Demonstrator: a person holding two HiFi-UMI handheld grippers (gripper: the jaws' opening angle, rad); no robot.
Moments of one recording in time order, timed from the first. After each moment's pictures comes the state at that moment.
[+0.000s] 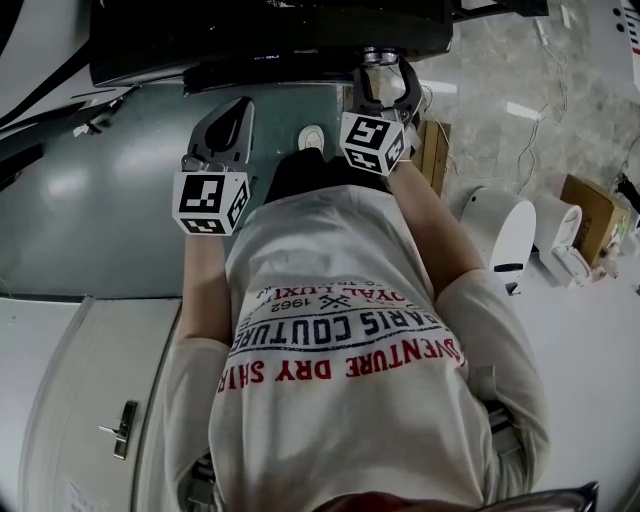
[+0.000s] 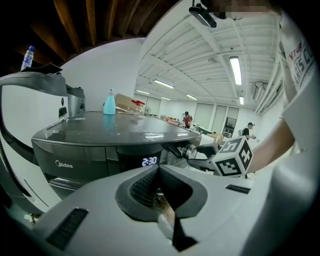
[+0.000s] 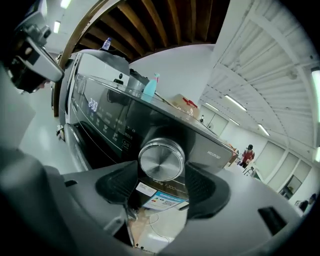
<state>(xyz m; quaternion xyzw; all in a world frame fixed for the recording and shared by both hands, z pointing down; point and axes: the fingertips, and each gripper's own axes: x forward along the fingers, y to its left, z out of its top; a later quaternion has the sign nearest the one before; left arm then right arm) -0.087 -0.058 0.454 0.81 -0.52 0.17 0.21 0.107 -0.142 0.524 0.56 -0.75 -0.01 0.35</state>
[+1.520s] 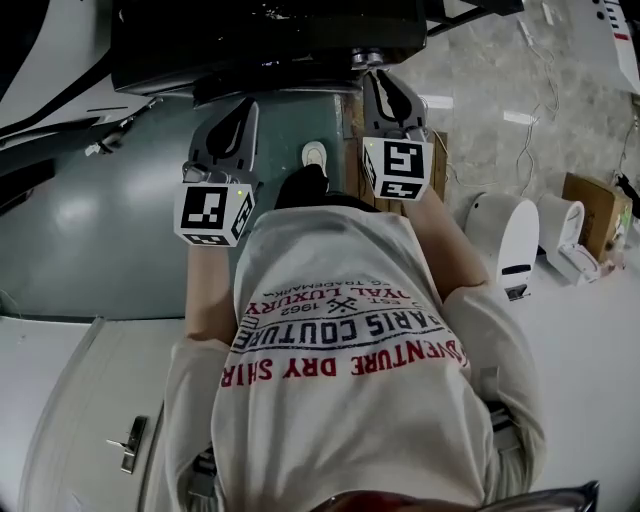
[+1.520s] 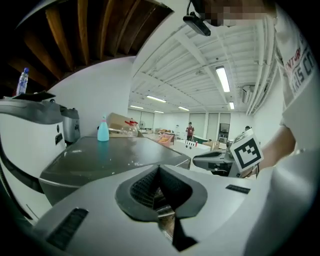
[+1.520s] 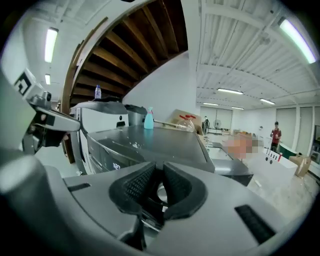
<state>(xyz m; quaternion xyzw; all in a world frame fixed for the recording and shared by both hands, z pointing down) -0.074 -0.049 0.360 0.84 -0.51 0.12 0.13 0.098 -0.102 0.410 0.53 -0.82 0.08 0.19</state>
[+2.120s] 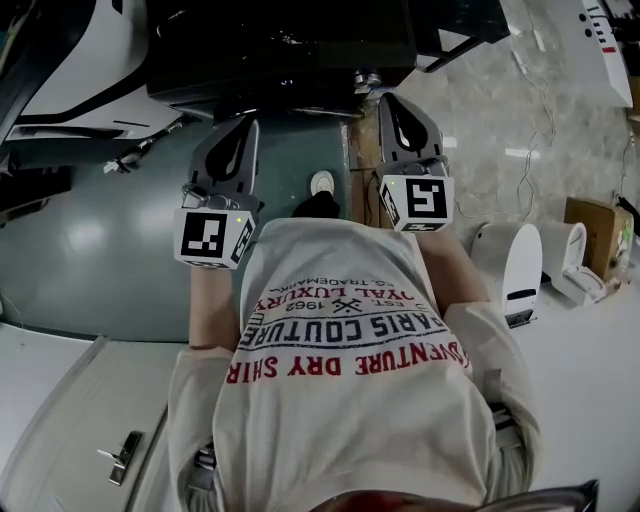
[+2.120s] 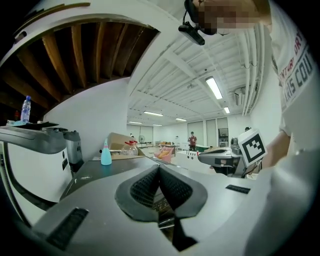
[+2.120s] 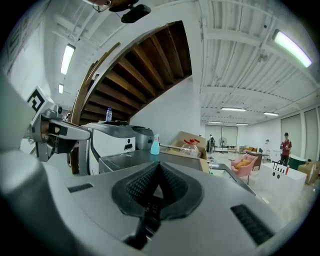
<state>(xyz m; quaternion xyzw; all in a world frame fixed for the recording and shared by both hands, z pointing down) -0.084 -0.010 0.268 0.85 -0.52 0.08 0.04 0.097 -0.057 0.298 0.51 -0.85 0.01 0.10</state>
